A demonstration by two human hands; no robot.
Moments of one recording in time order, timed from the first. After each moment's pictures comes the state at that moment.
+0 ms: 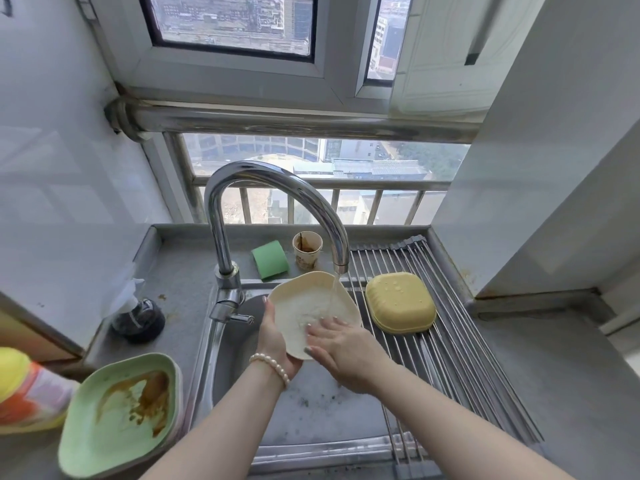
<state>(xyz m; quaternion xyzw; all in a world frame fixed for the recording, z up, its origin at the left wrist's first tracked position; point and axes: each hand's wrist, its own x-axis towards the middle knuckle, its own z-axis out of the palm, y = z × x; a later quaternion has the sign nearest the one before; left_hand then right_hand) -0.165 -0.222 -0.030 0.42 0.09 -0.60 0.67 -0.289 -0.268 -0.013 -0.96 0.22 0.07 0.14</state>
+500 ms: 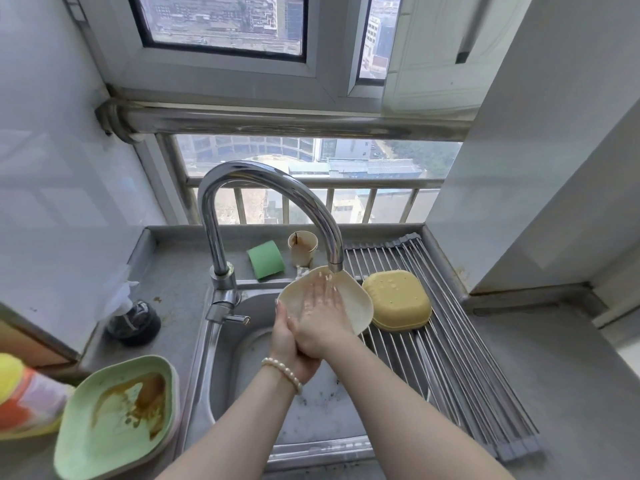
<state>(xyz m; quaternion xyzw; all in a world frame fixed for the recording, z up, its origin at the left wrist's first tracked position) -0.190 -0.227 -0.026 0.27 0.10 -0.64 0.71 -0.232 -0.275 -0.006 -0.88 0.43 0.13 0.14</state>
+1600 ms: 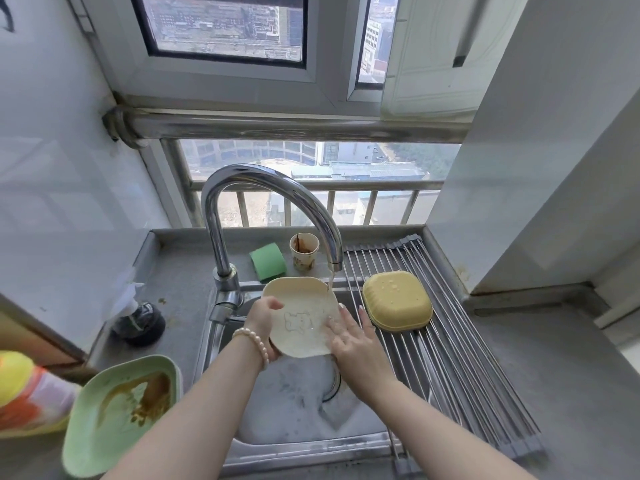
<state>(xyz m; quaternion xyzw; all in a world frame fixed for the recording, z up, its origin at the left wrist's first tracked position) -0.133 -0.220 -0.004 0.62 0.02 -0.59 0.52 -0.309 -0.269 -0.069 -0.95 0.29 -0.11 -0.05</state>
